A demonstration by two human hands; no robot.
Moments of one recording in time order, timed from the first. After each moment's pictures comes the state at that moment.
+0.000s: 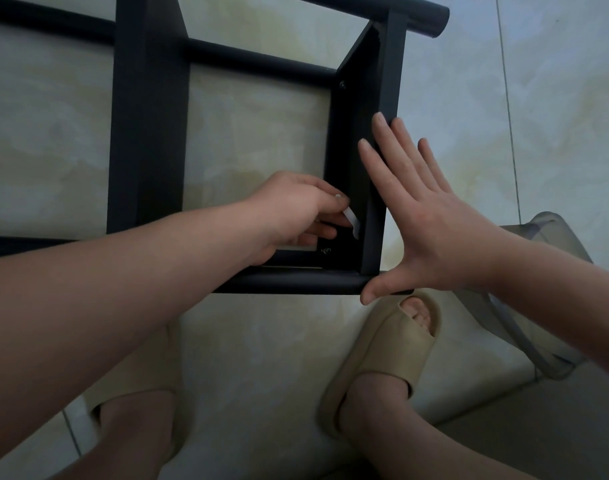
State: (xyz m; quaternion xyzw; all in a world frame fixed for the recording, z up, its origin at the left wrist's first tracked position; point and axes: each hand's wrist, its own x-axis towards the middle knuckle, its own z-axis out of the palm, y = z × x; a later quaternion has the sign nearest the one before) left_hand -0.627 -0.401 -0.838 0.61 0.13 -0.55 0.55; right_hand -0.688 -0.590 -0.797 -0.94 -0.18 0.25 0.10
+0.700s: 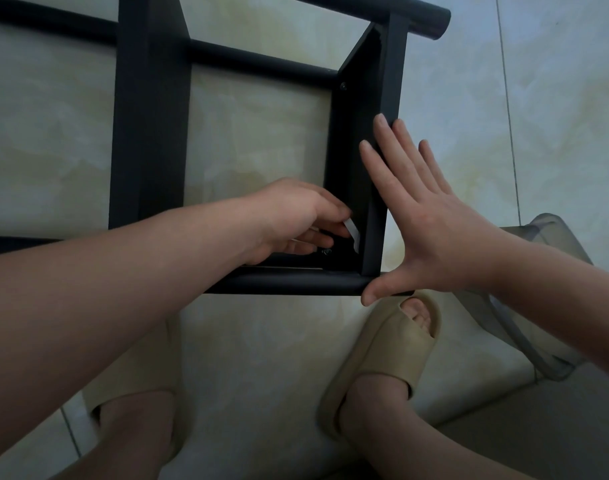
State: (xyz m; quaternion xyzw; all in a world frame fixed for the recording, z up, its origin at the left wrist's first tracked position) left_hand -0.624 -0.398 -0.841 0.59 0.10 -0.61 0.52; right_hand -0.688 -0.590 -0.797 -0.95 -0.18 0.25 0.10
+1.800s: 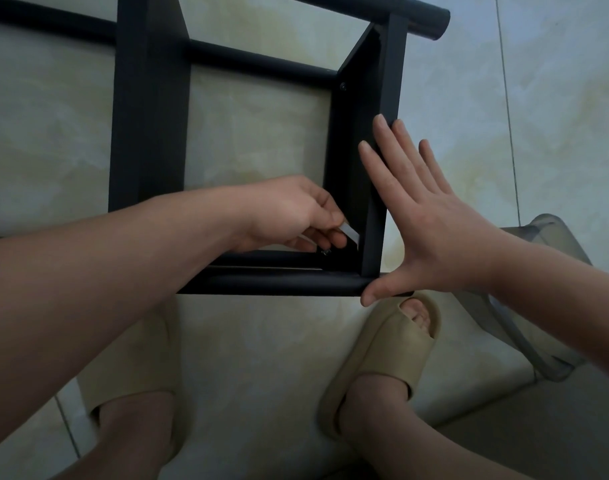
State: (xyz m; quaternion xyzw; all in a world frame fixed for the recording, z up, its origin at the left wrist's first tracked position) left_hand -0.614 -0.390 -0.836 0.59 -0.03 -0.64 0.49; right_hand -0.687 -0.590 -0.796 -0.94 -0.18 0.25 0.09
